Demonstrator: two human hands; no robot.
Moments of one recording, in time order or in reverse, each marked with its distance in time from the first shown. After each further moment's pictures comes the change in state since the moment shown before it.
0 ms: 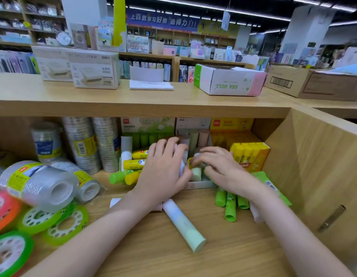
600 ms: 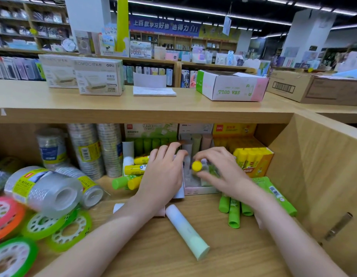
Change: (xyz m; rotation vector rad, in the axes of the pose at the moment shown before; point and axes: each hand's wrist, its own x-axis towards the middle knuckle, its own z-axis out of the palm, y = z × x) left_hand 0.004 -0.007 0.002 0.062 -0.032 -0.038; right_hand 0.003 0.005 0.009 0.129 0.154 -0.063
